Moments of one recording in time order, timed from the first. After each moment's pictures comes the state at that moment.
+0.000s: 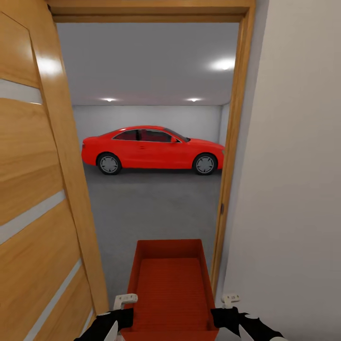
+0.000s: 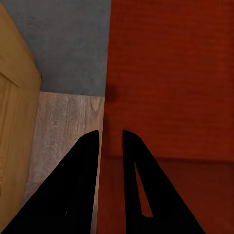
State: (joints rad) left arm -0.43 -0.09 0.08 -0.44 0.02 0.26 0.03; right arm -0.56 -0.02 -0.08 -0.13 0.08 -0.01 0.30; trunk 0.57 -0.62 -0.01
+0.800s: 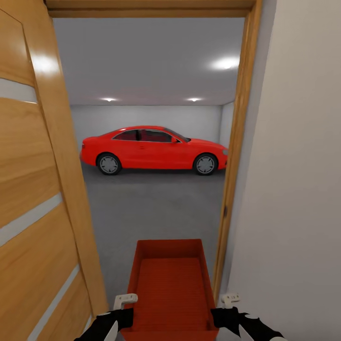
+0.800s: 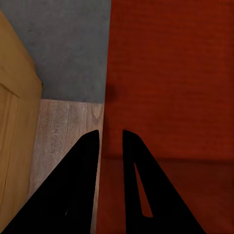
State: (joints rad) left arm -0.43 -0.09 0.07 -0.44 0.02 0.26 0.03; right arm -0.56 -0.02 -0.08 -0.13 0.08 -0.02 0.30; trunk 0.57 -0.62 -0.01
